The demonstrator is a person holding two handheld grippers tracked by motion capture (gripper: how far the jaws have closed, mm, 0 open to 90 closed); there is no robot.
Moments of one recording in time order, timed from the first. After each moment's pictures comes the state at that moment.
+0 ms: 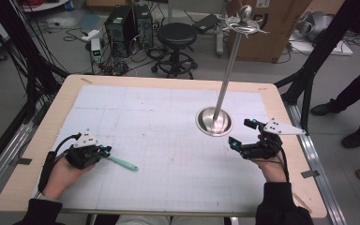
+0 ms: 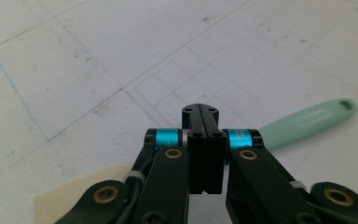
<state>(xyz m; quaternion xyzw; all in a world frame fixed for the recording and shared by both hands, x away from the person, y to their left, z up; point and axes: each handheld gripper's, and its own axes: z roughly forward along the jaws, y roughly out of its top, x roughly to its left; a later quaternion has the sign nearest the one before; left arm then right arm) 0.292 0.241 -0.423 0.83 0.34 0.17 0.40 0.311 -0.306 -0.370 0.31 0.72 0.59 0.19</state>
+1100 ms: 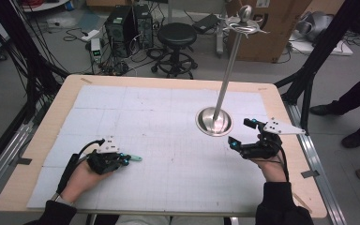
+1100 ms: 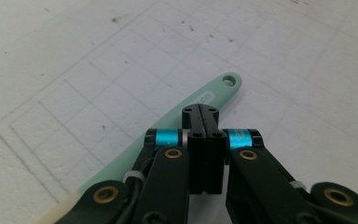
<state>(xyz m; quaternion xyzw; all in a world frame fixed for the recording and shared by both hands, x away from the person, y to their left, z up) 0.304 0.193 -0.442 0.86 0.30 0.14 0.38 0.311 -0.304 -0.369 0.31 0.72 0.59 0.19</state>
